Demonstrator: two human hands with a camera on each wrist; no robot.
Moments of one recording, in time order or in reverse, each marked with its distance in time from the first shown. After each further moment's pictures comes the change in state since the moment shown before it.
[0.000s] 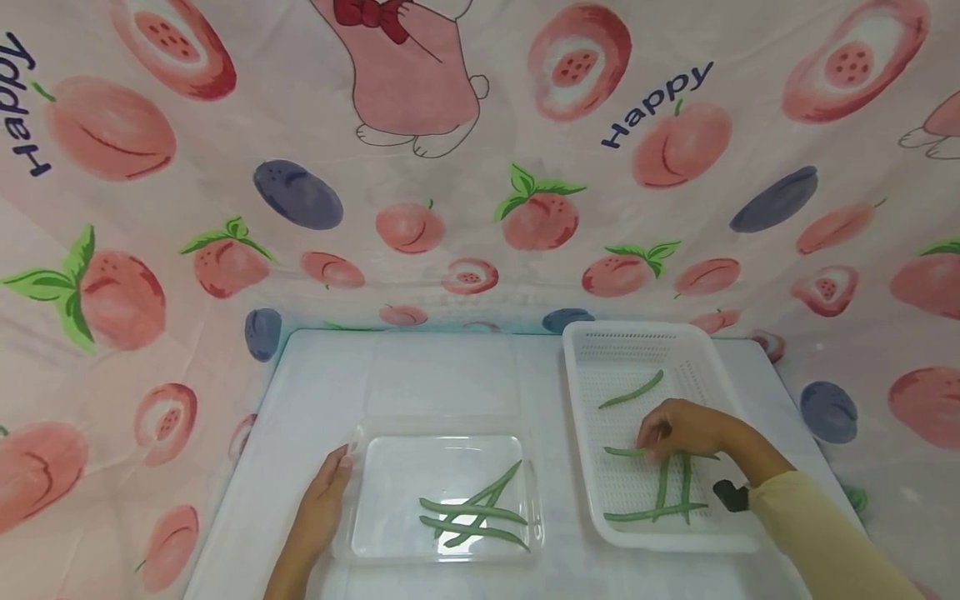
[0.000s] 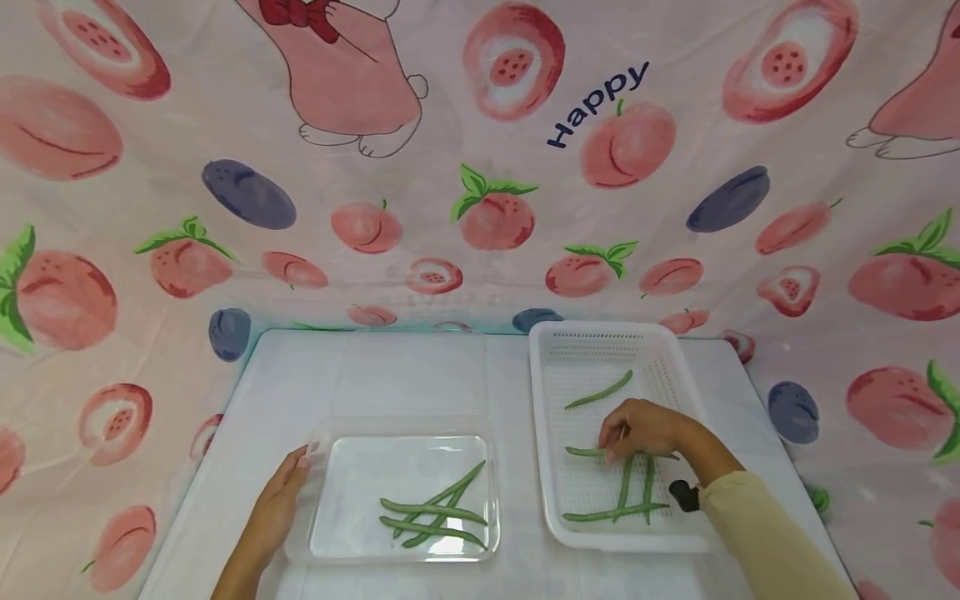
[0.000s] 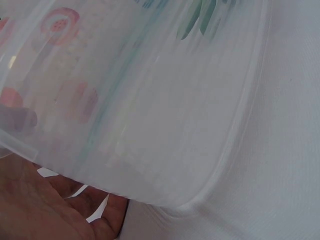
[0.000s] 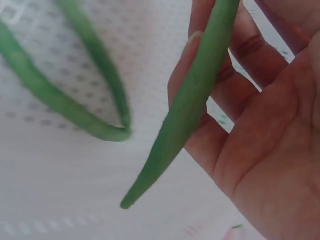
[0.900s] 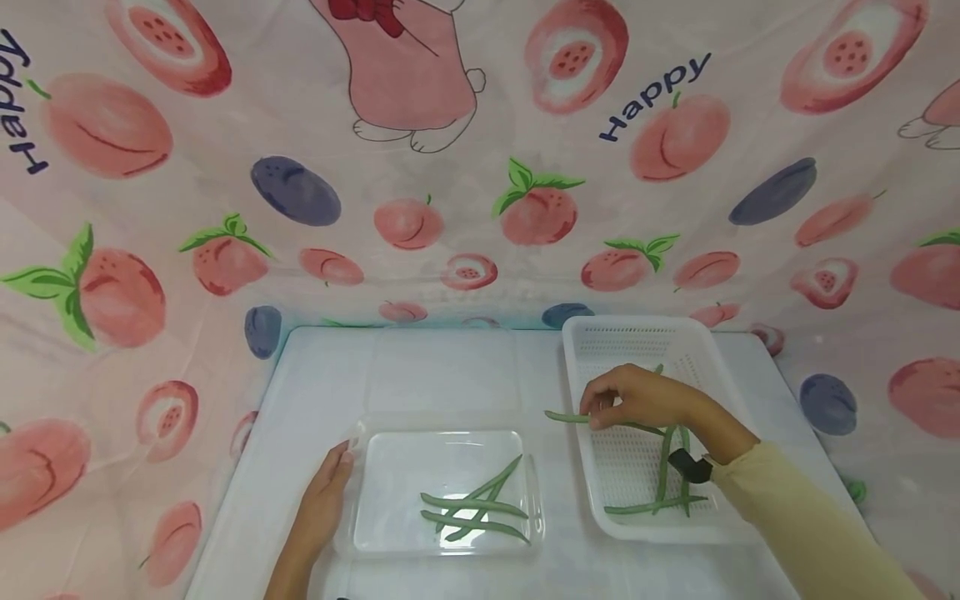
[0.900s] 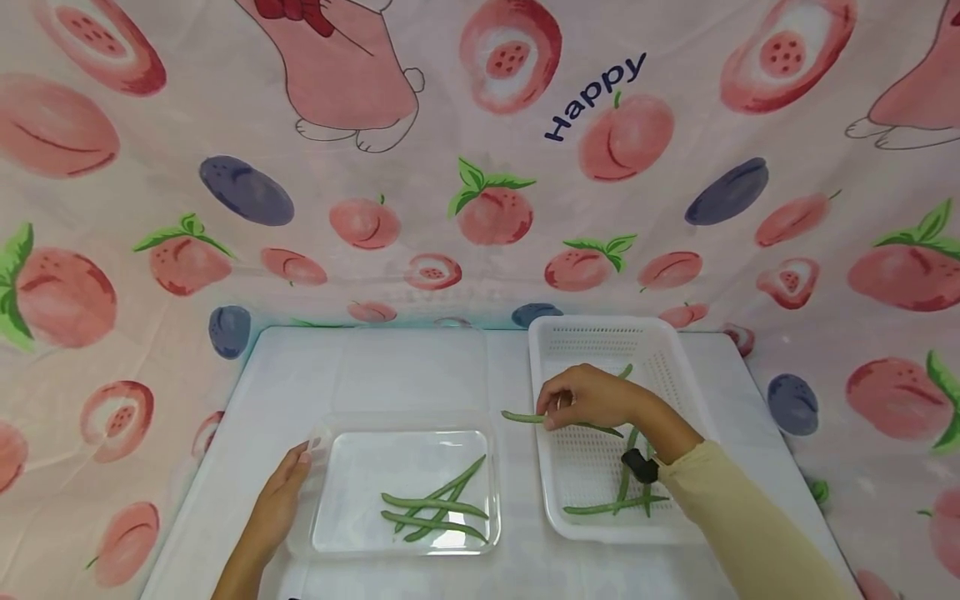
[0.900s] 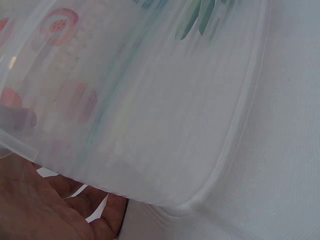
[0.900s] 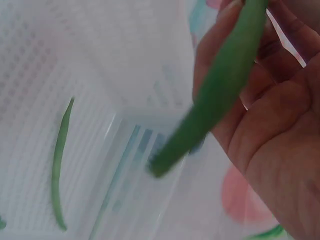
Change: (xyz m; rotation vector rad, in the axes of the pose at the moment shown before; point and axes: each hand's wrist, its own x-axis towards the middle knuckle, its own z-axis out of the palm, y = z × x) left_hand 0.001 -0.002 0.001 -0.009 -0.009 0.007; right_hand 0.036 -0.099 -0.007 -0.073 0.036 -0.221
